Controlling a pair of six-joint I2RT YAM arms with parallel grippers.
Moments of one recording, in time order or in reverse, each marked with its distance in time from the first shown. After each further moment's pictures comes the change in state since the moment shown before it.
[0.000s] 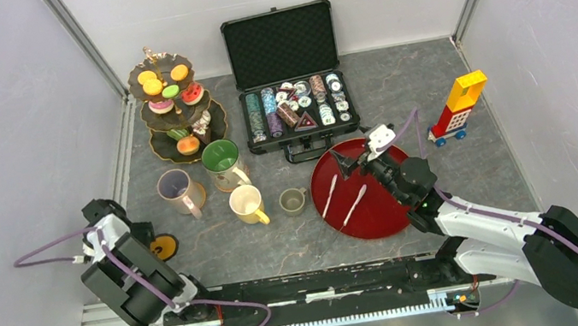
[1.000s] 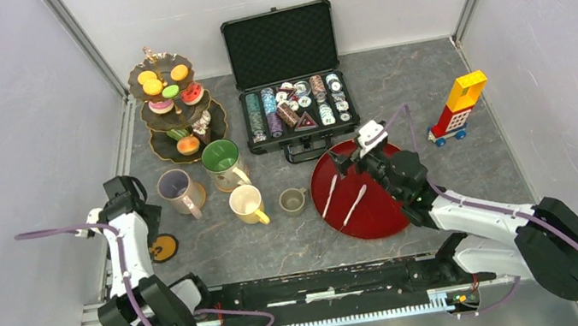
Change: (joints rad) left arm -0.300 -0.230 0.036 -0.129 -0.106 -0.145; right arm -0.001 0.040 0.032 -0.053 0.006 0.000
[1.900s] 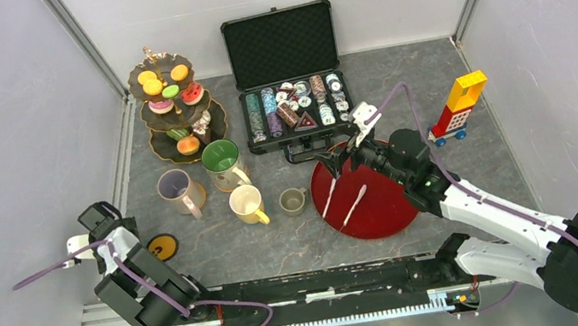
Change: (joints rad) left arm 0.345 0.133 -0.170 0.572 0.117 0.048; right arm -0.011 -0.077 0.272 -0.441 -0.273 0.144
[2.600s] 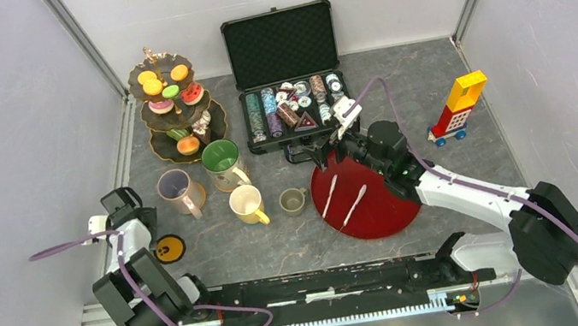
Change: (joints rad) left arm -0.215 -0.005 -0.012 -0.015 0.016 -0.032; right arm 0.000 0.219 0.057 0.102 0.018 -0.026
